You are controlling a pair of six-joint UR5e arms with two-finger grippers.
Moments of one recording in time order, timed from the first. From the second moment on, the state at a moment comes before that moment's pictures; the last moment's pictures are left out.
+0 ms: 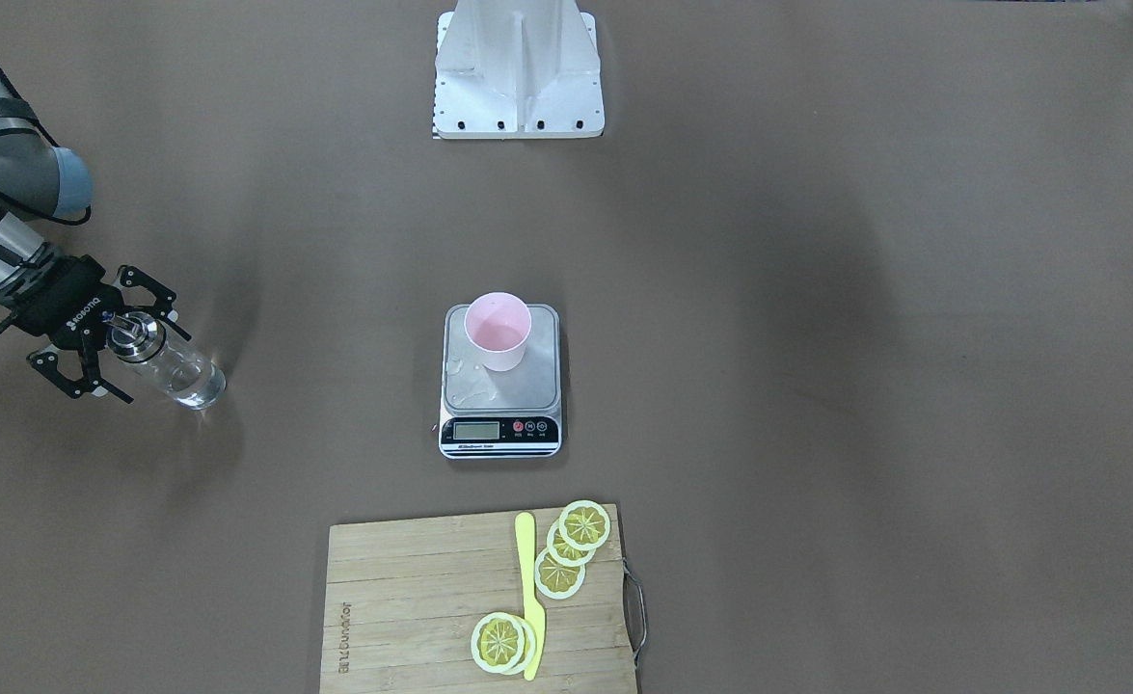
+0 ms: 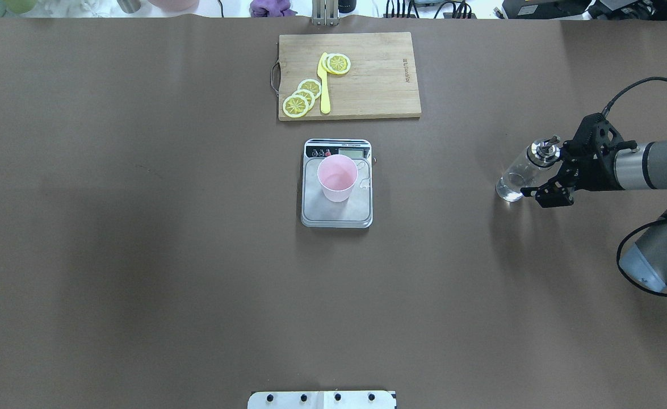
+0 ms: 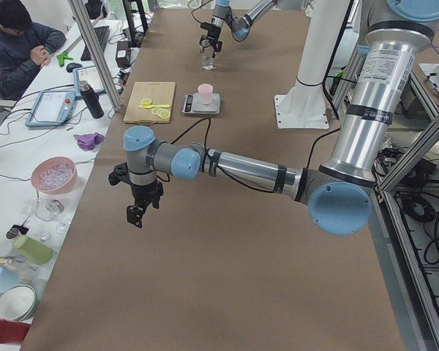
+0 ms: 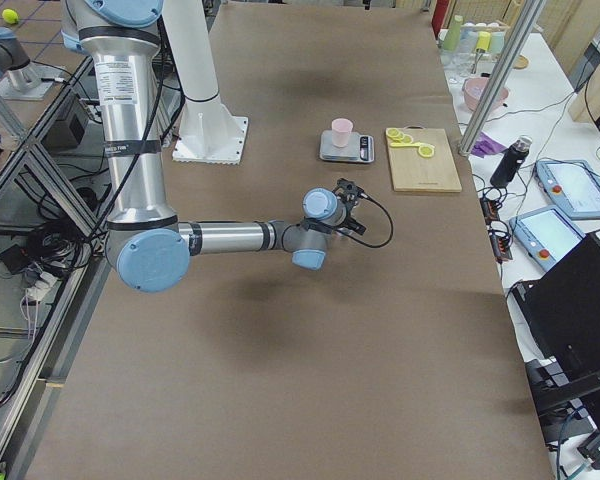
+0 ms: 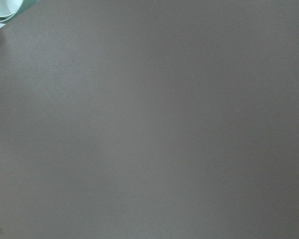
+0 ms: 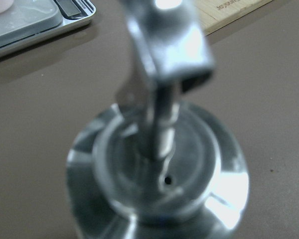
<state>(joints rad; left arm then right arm) -1.39 -1.82 -1.52 -1.61 -2.08 0.11 0.89 -1.48 1.43 -0.26 2.10 0.26</state>
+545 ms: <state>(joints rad) -1.39 -1.82 -1.52 -1.61 -2.08 0.11 0.88 -1.48 1.43 -0.26 2.10 0.26</state>
